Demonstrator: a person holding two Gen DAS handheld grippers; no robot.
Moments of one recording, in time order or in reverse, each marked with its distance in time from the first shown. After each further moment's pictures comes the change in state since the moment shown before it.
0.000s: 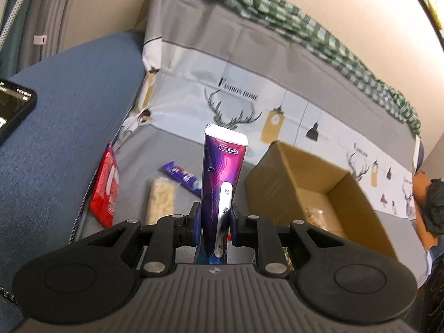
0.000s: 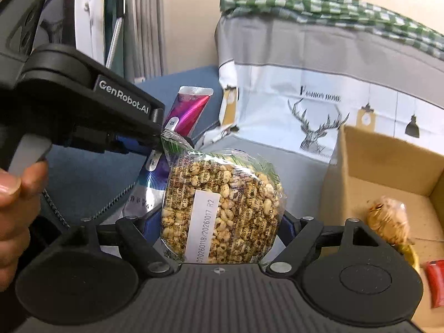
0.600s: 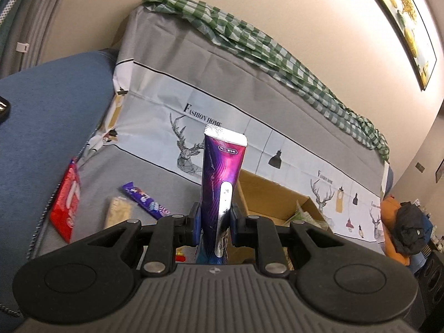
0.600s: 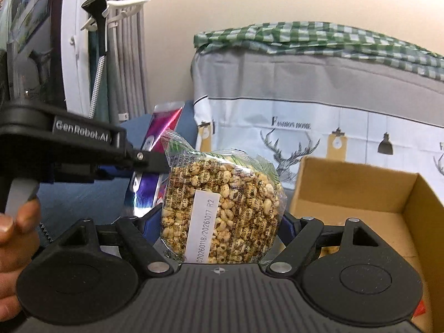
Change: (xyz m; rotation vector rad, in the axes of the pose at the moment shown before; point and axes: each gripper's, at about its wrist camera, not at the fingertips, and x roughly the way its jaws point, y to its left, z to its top) left arm -0.013 -0.025 0.001 -0.042 -0.114 -0.143; right arm -0.030 -0.029 0.014 0.046 -0.110 -0.052
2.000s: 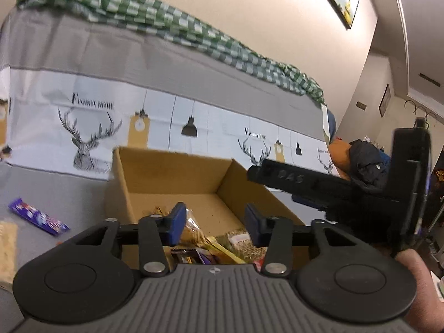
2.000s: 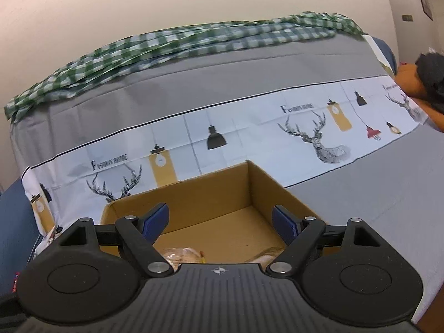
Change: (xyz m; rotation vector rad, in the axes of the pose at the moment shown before) left arm 0.085 -0.099 -0.044 0.273 0.071 -0.270; right arm -0.009 -0.150 0.009 0.415 -0.079 -0.583
